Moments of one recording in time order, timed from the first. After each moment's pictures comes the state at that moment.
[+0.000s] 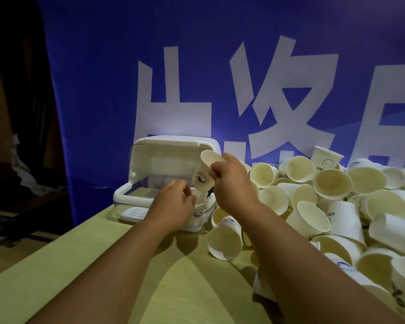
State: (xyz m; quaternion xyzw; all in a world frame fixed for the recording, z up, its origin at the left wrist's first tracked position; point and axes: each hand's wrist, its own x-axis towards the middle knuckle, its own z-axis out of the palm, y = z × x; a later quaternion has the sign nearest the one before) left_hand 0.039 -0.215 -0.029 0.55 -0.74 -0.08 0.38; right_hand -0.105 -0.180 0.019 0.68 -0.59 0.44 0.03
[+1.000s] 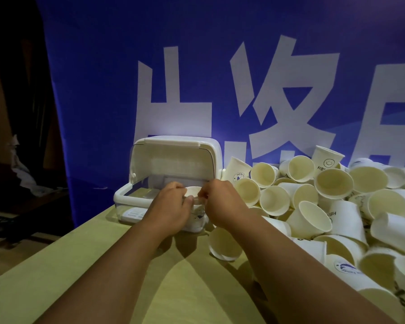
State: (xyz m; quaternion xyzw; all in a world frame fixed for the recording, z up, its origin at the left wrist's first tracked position) left_hand 0.048 -0.219 -0.038 0.55 -0.74 -0.05 0.37; right_hand -0.093 -0.192 -0.005 0.73 -0.62 0.28 0.01
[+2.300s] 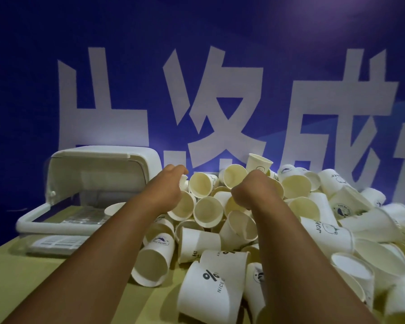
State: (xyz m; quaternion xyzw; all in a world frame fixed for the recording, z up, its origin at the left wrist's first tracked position) left_hand -0.096 -0.255 0.026 0.46 -0.83 -0.04 0.31; right_hand -0.267 -0.143 0.054 0.44 -0.82 0.36 -0.04
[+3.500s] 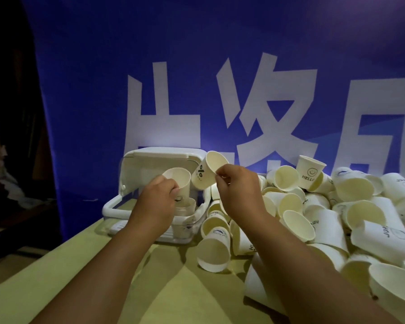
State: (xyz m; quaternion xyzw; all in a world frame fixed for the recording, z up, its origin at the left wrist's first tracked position) left_hand 0.045 -0.201 -0.001 0.50 -0.74 0.04 0.45; right_hand -0.136 -0.160 0.032 0.63 -0.58 0.51 0.06
